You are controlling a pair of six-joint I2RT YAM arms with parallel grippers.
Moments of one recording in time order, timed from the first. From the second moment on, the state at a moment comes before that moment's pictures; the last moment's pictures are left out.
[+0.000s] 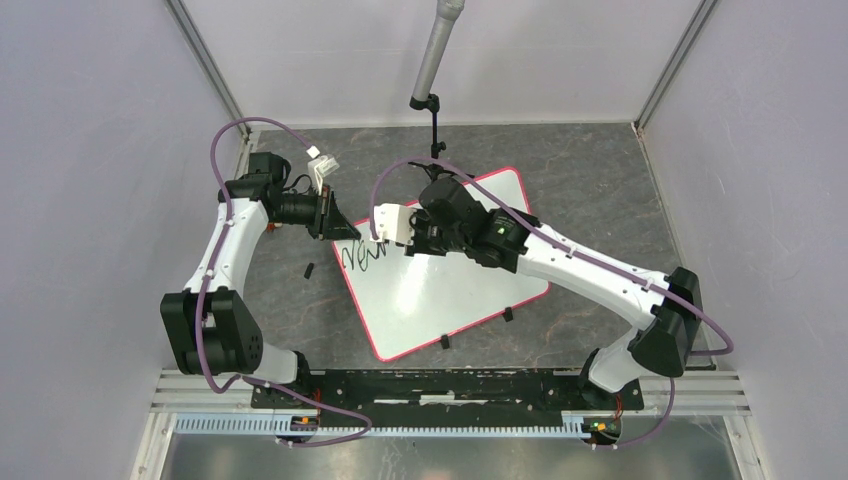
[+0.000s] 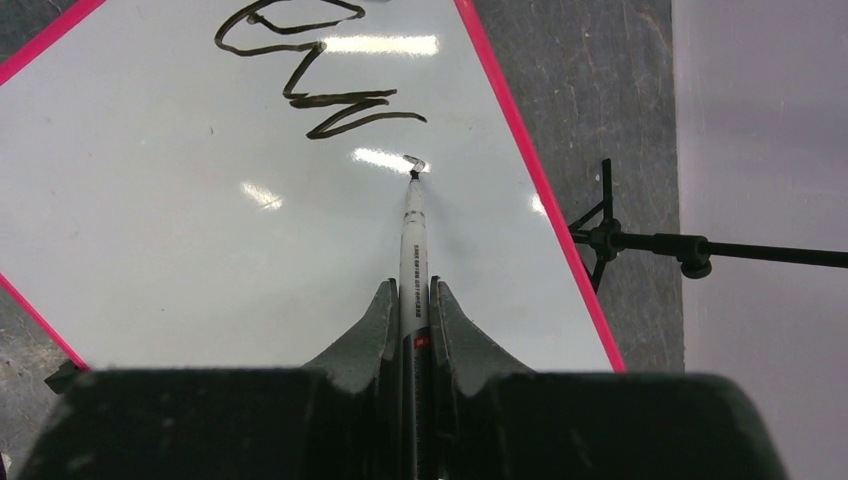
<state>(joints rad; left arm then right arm) 0.04 1.44 1.23 -0.99 1.05 0.48 0.99 1.55 1.46 -0.55 0.00 -0.64</state>
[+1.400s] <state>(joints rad) 0.04 1.44 1.22 -0.99 1.06 0.48 1.04 1.57 1.52 -0.58 0.08 -0.65</state>
